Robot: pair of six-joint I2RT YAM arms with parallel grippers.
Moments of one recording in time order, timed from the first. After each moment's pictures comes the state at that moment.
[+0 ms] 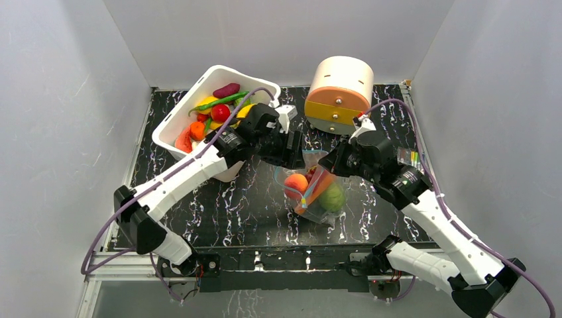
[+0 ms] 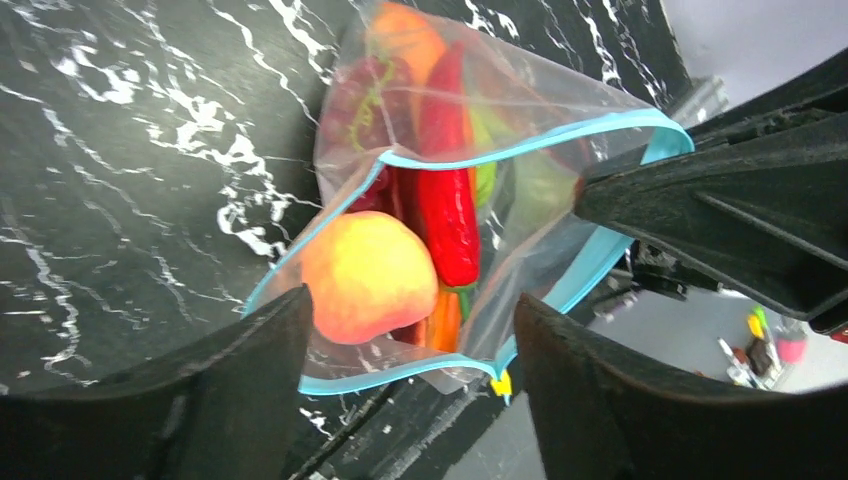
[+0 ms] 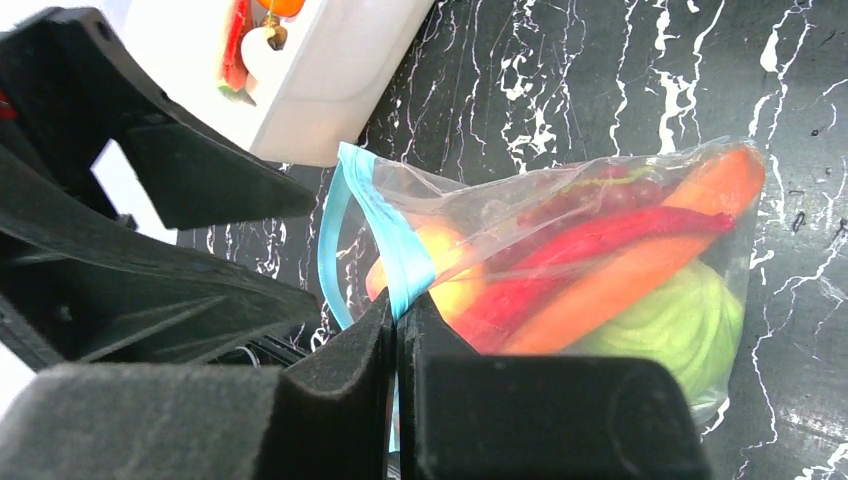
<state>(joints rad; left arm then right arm) -0.83 1.53 1.49 -0.74 0.25 -0.47 0.60 0.92 1.02 -0.59 -0.02 0.70</state>
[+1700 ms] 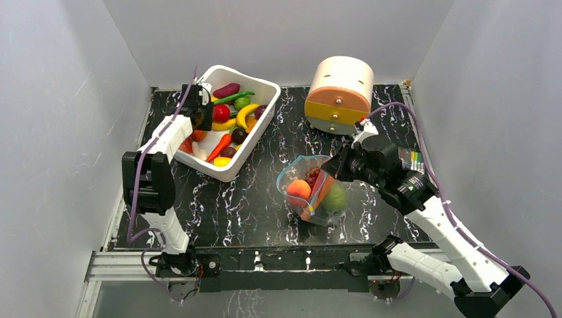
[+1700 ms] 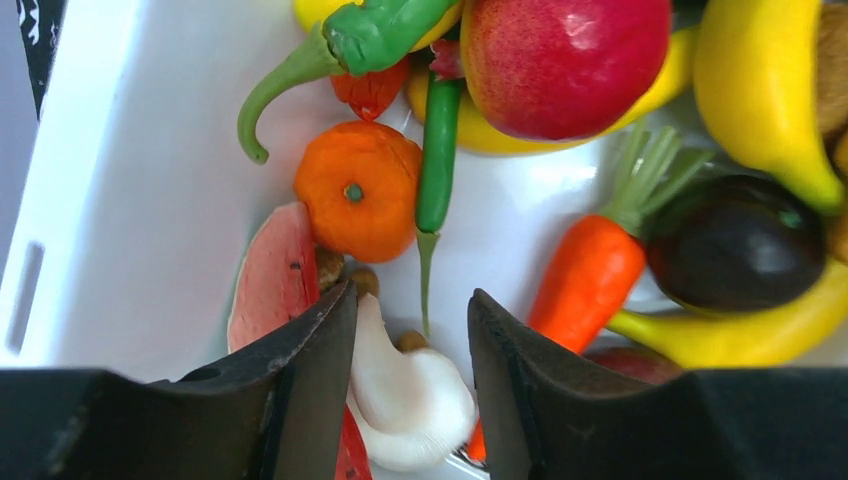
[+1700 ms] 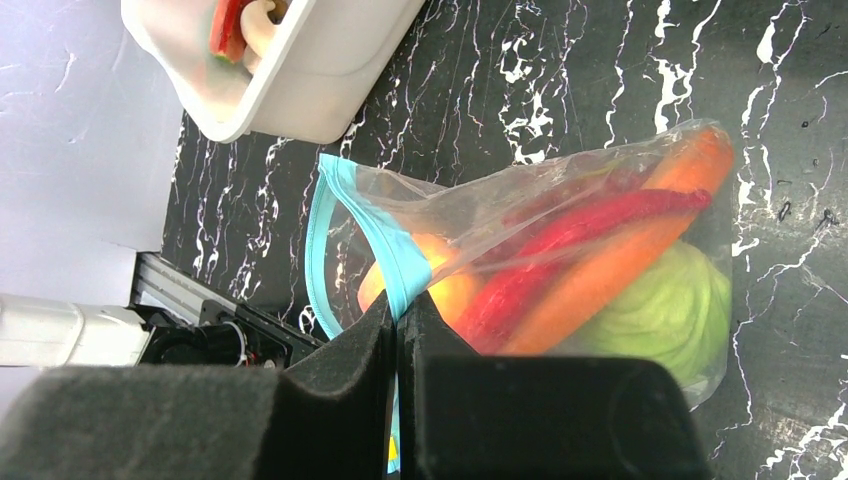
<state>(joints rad) -0.11 1.78 1.41 -0.47 -0.17 0.08 0.60 0.85 1.00 -0.63 -0.05 0.66</state>
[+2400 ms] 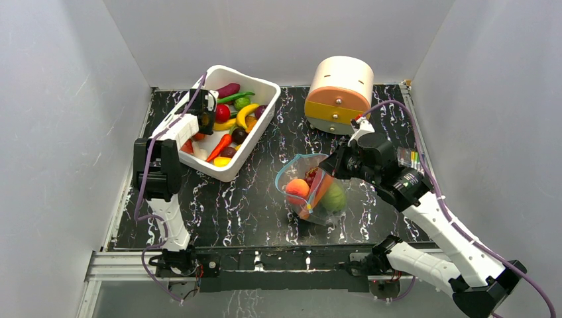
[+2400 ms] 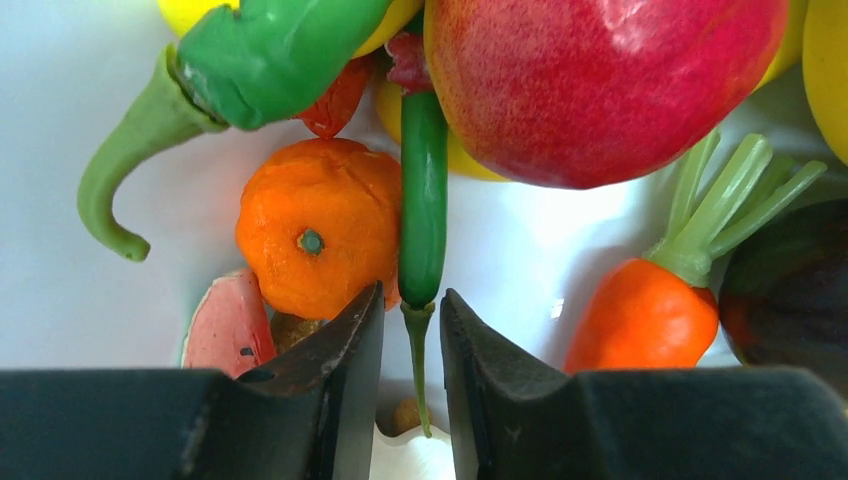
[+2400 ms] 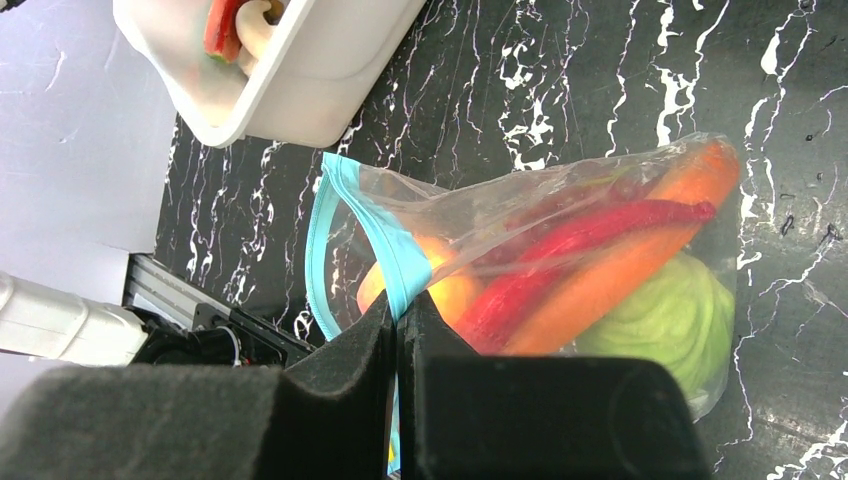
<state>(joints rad) -0.09 1.97 1.44 -0.40 -0.16 0.18 0.60 0.89 1.00 -0.60 -0.05 0.65</state>
